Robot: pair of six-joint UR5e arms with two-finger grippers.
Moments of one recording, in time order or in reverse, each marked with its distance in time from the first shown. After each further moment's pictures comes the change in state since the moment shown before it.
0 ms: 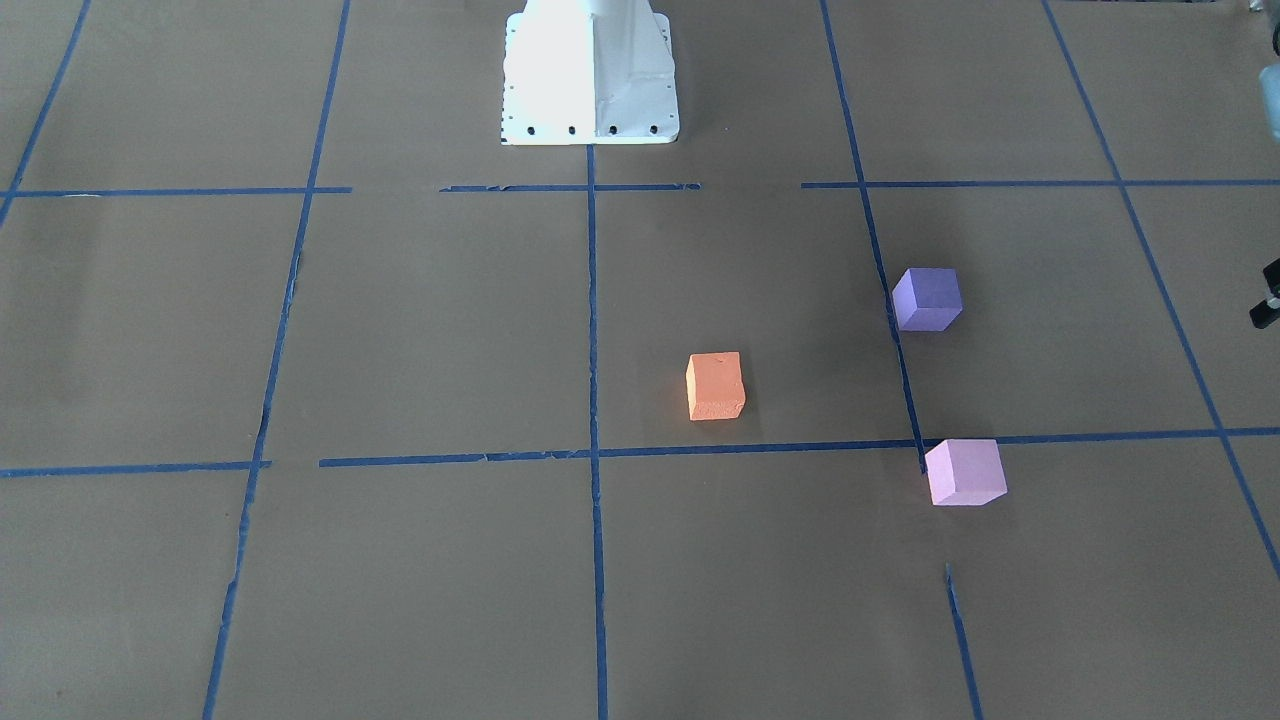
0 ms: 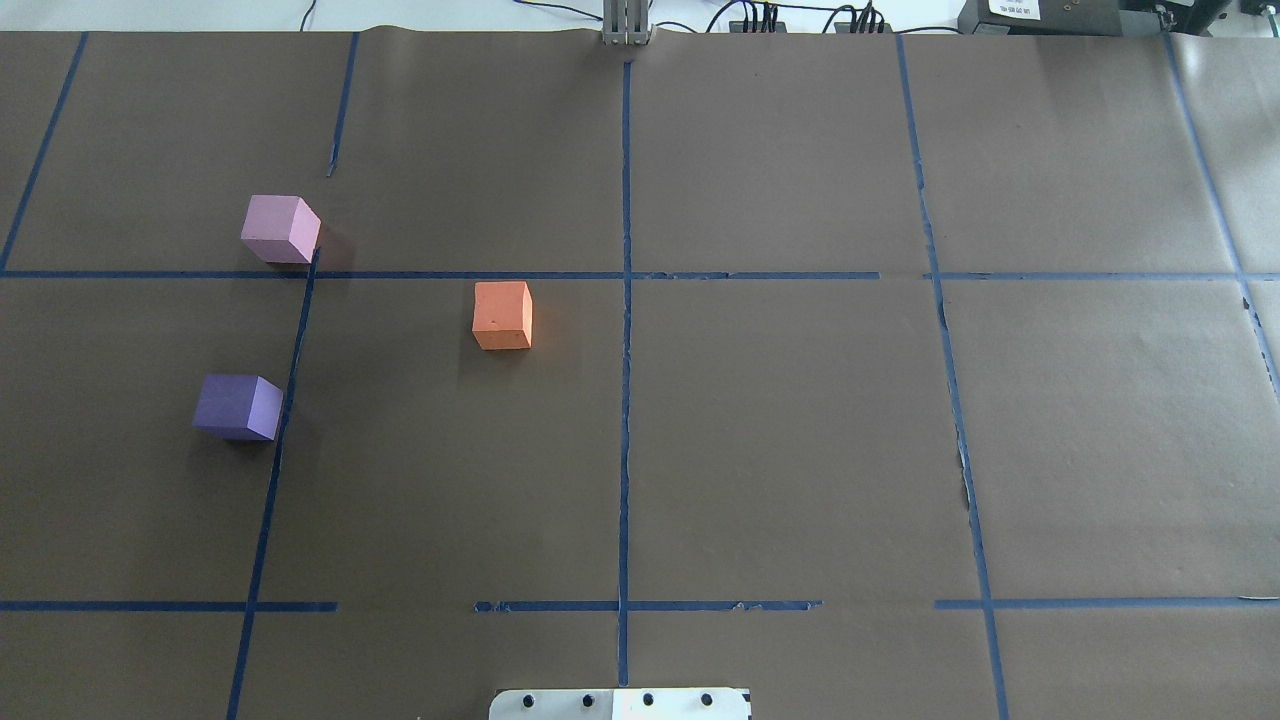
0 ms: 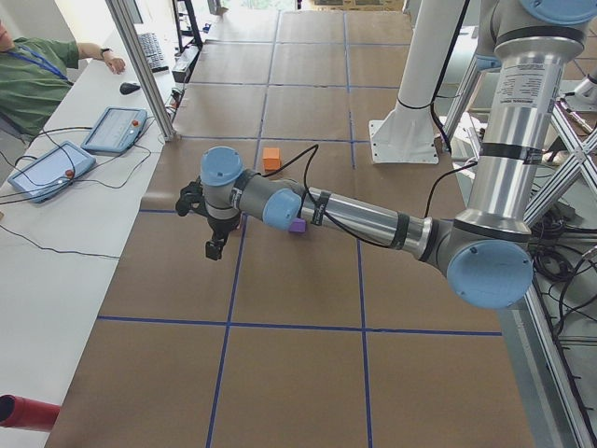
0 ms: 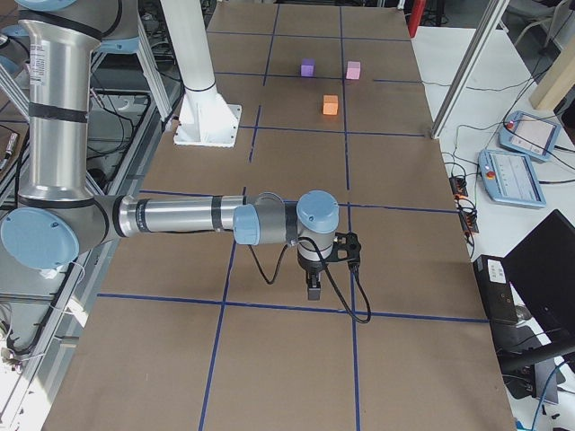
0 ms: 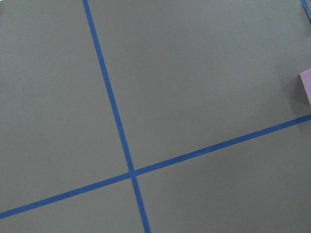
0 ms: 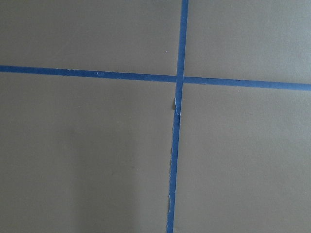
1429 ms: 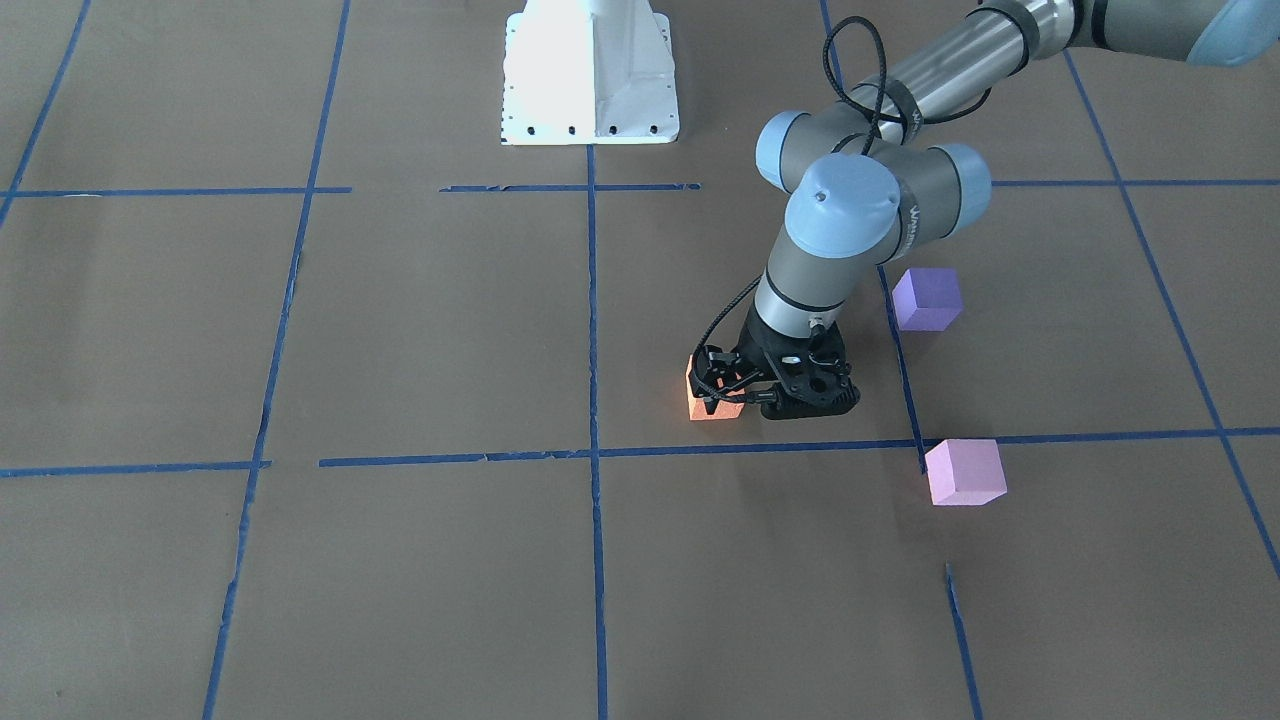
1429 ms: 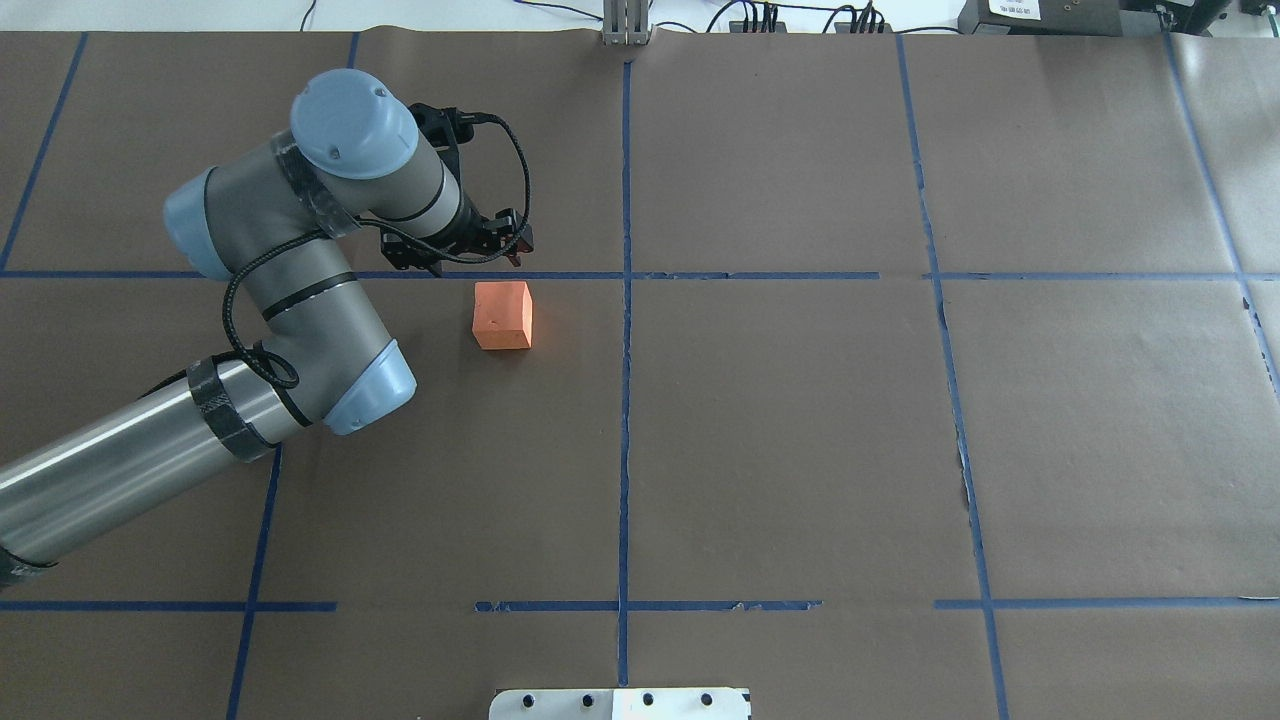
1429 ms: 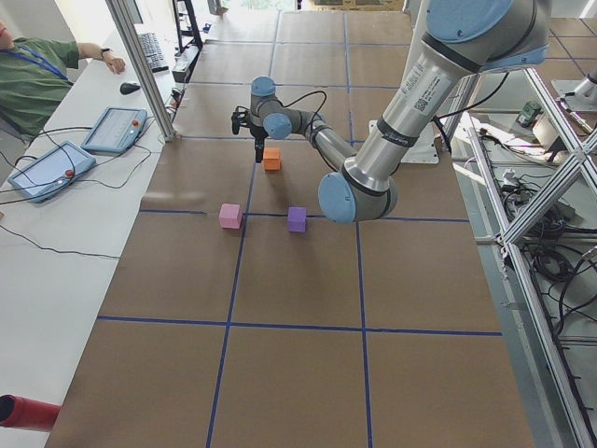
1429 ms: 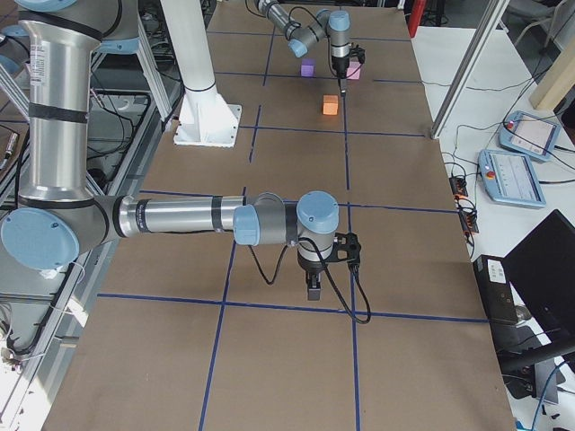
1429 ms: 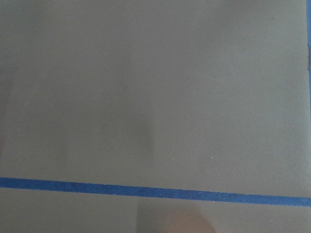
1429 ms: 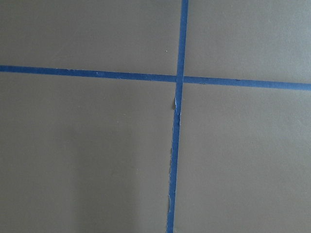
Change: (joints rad) left arm 0.670 -0.541 0.238 -0.021 0.418 -0.983; right arm 0.000 0.000 0.000 0.000 0.000 0.000
